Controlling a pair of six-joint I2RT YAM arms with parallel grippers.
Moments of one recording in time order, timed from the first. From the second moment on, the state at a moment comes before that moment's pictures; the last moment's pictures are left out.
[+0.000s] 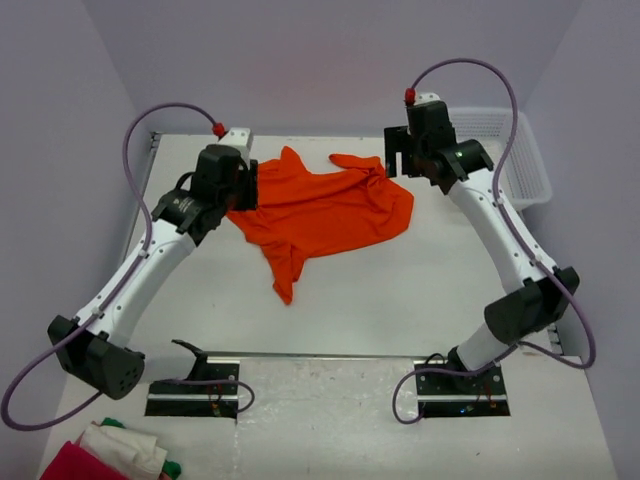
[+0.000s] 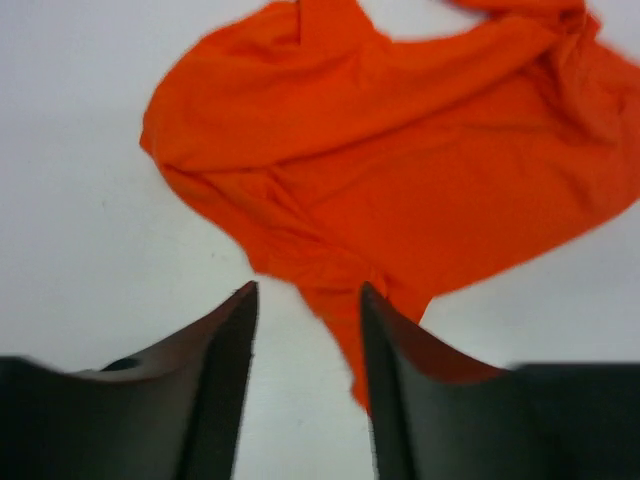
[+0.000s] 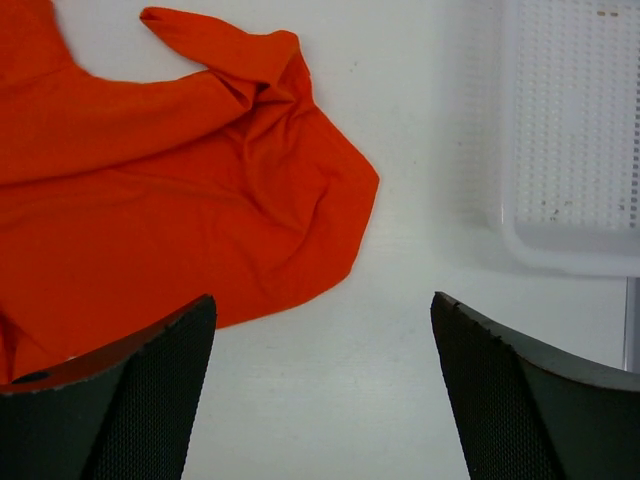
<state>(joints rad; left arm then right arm) -0.43 1.34 1.42 -0.68 -0.25 -0.23 0.39 1.67 1.81 -0.87 0.34 0.17</state>
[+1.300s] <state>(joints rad) -0.95 1.73 1.06 -0.77 -0.48 -0.73 0.40 1.11 1.27 -0.76 0.19 0.23</state>
